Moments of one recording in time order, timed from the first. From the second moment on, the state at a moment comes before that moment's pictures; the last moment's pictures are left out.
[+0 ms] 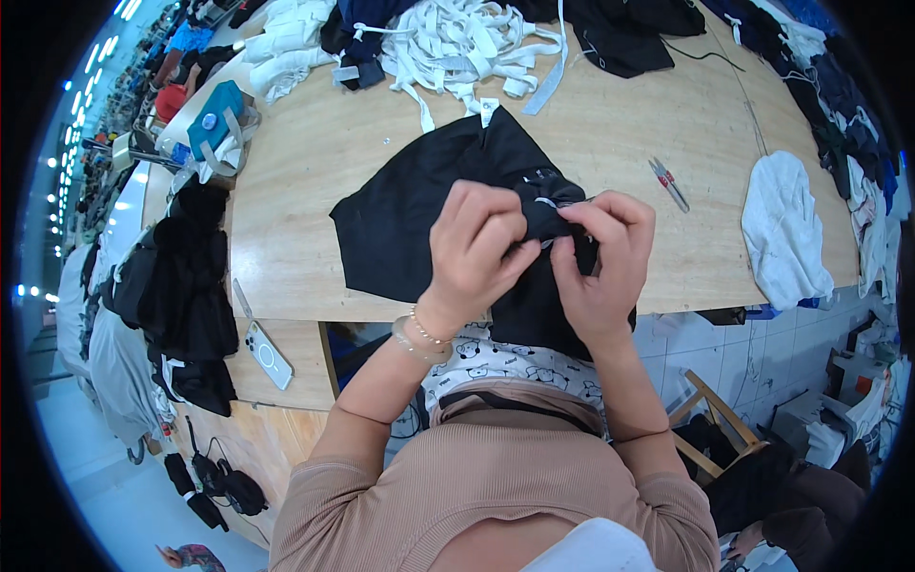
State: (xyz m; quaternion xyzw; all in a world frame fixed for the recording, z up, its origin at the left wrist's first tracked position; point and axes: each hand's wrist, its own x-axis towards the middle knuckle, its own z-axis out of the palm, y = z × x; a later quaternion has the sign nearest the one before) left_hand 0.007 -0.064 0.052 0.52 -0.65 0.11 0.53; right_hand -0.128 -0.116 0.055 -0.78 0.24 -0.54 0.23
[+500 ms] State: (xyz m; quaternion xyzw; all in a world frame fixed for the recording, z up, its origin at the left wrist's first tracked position) left_hand 0.000 -0.062 0.039 0.52 -0.62 0.17 0.56; right_hand -0.125 -0.114 0.042 -0.76 0.19 -0.61 0.13
